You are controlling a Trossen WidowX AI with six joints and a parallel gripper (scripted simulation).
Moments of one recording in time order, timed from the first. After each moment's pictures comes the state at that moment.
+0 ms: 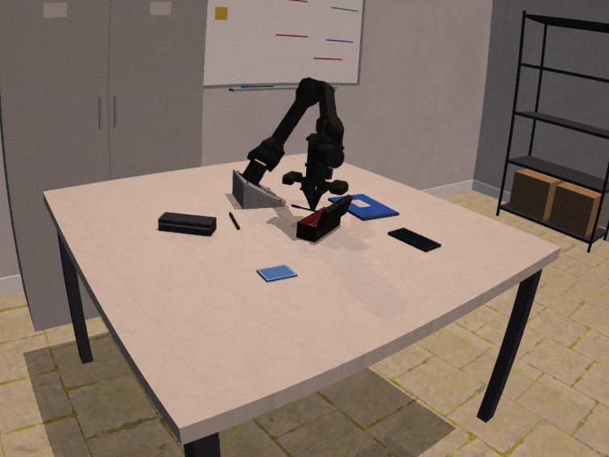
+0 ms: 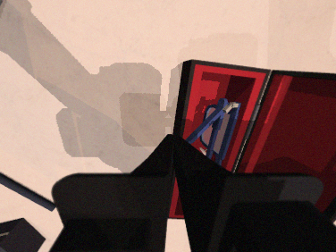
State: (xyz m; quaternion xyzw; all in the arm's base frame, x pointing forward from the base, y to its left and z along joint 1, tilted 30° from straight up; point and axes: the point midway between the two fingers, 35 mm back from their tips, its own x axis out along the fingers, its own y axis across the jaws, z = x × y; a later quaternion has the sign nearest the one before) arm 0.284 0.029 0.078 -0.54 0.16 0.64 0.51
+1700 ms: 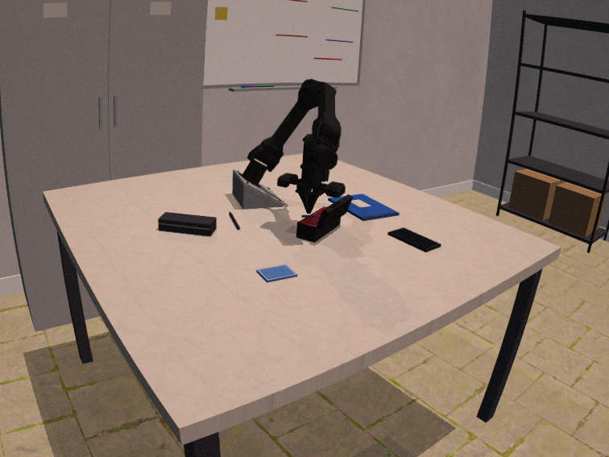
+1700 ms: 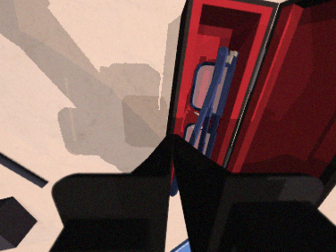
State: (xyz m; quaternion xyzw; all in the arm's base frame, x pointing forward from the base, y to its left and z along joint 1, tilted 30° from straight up) arm 0.309 -0.002 0.069 -0.55 0.16 0.64 0.51
